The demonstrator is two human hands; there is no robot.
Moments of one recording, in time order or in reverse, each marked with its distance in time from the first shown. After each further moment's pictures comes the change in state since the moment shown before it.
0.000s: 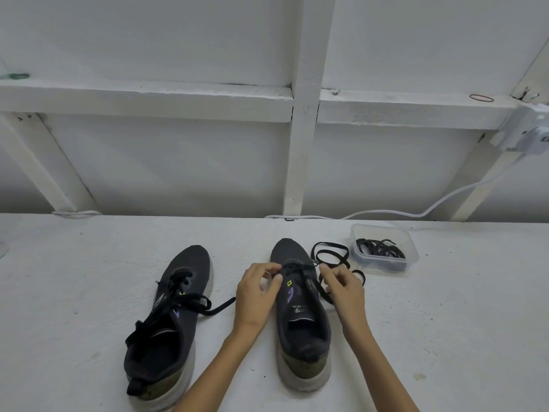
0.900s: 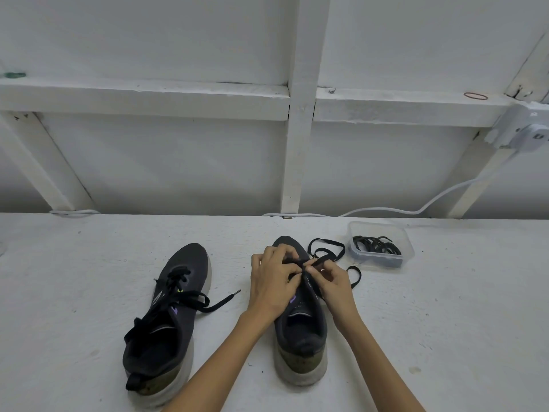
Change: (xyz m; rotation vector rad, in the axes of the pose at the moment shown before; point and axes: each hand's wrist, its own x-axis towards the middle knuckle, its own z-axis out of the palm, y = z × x) left_hand 0.016 0.029 0.018 0.542 -0.143 0.326; right_hand 0.010 0.008 0.006 0.083 -0.209 -0.046
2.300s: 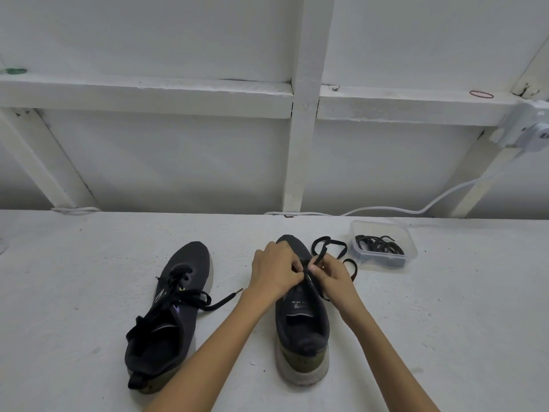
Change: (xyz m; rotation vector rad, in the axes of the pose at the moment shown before) left_hand 0.030 0.019 -0.032 0.106 -0.318 -0.143; right_hand 0.012 -0.007 -0.002 -0.185 -0.082 0.025
